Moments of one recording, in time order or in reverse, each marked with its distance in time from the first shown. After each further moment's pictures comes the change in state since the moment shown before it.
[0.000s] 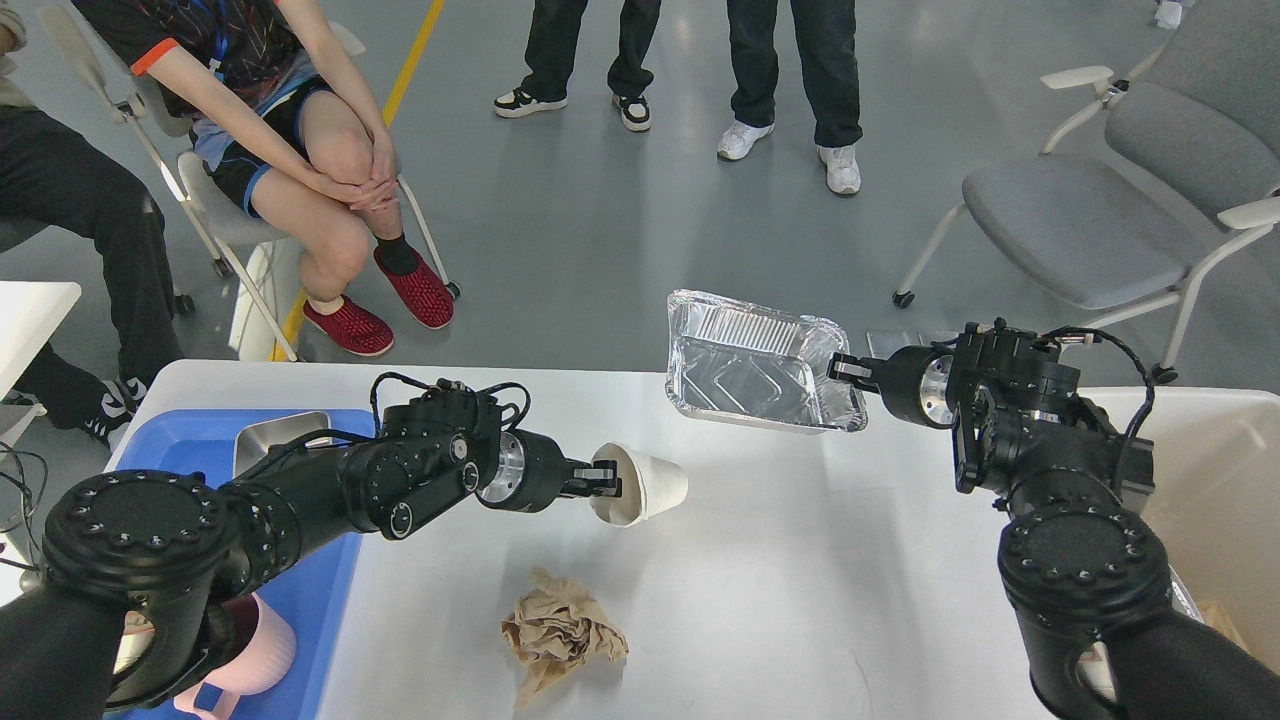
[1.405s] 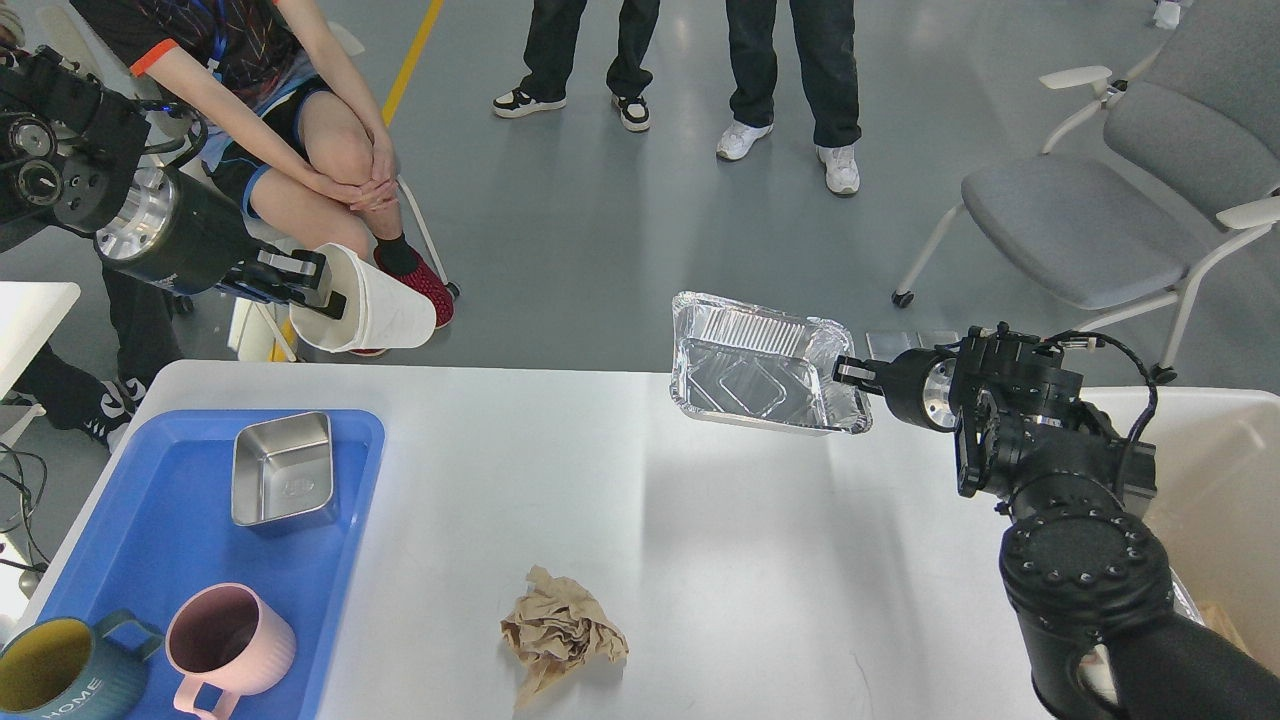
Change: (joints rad) left arm -0.701 0.782 0.294 -0.649 0.009 -0.331 0.030; right arm -0.009 -0.002 0.000 0.001 -0.002 -0.016 -0.006
